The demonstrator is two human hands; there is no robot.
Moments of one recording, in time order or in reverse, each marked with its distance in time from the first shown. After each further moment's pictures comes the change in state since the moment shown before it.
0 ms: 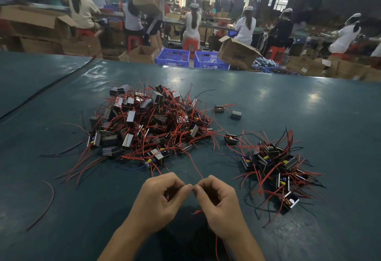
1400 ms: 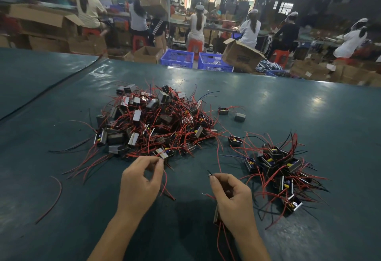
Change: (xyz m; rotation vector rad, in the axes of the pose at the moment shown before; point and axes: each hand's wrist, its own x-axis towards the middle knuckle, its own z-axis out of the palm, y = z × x) left_hand 0.004 -0.025 -0.023 0.193 0.364 -0.236; right_hand 0.004 0.013 -0.005 -0.073 0.292 0.101
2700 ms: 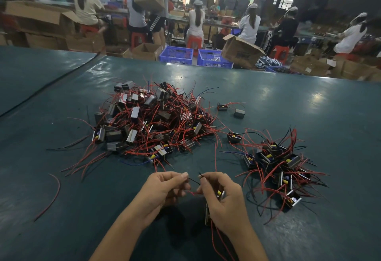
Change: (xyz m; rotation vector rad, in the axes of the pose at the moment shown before) left_hand -0.008 0.025 0.017 -0.709 -0.575 -0.796; right_hand -0.005 0.005 0.004 -0.158 -0.120 -0.257
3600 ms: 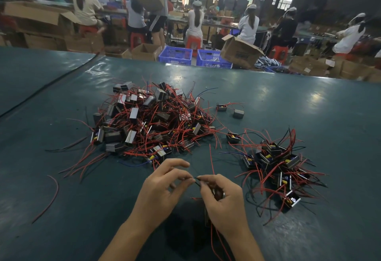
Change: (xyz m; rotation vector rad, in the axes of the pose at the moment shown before) left_hand 0.005 -0.015 -0.006 0.806 0.160 1.063; right_hand 0.000 0.000 0.003 0.015 0.037 0.104
